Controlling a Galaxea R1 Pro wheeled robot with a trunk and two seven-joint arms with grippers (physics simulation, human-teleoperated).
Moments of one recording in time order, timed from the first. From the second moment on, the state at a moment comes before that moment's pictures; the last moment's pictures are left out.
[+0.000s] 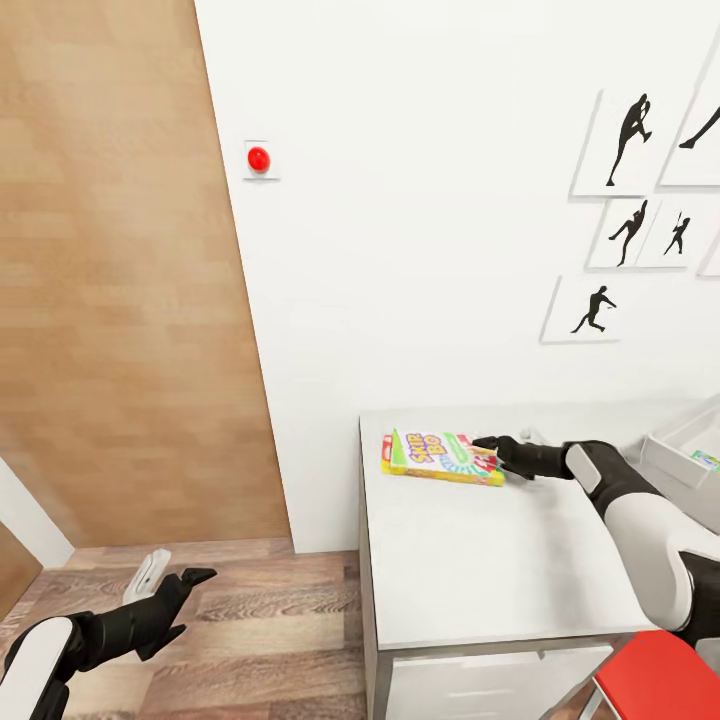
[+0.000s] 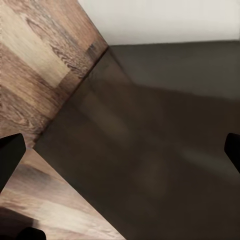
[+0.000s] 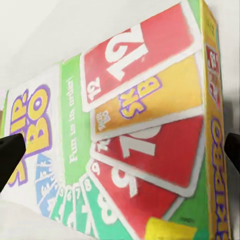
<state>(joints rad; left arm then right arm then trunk) -0.20 0.13 0.34 -1.33 1.32 0.94 0.44 -1.08 -0.23 -0.30 -0.32 -0.17 0.72 0.54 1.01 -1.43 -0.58</state>
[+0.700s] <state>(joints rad) -0.20 0.13 0.33 -1.31 1.31 0.94 0.44 -1.08 -0.20 -0.30 -0.36 -0.16 0.72 0.54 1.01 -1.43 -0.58</state>
